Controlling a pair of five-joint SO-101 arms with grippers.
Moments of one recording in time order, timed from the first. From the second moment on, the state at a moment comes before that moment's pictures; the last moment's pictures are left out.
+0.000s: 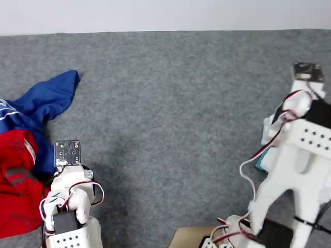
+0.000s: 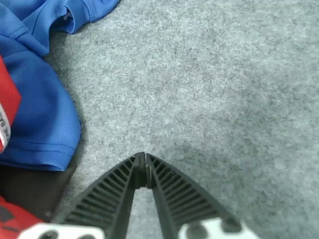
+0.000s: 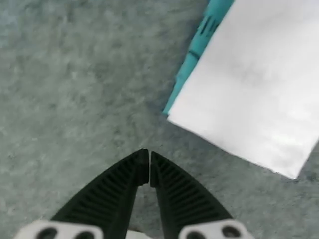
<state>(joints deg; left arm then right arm) -17.8 -102.2 96.8 65.6 -3.9 18.6 -19.3 3.3 100.6 11.3</state>
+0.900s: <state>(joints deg) -24.3 -88.0 71.3 71.3 -4.0 17.1 -28.0 17.0 100.6 9.5</state>
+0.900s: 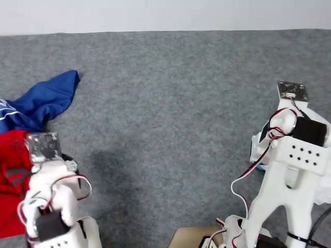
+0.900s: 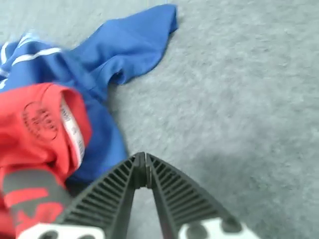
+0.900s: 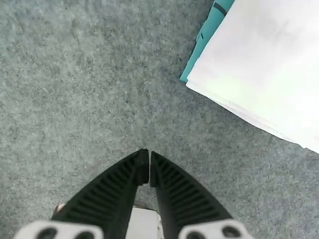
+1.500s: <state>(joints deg) -49.8 -32.6 35.9 87.4 -15.2 17.1 -28.0 17.0 100.6 9.5</state>
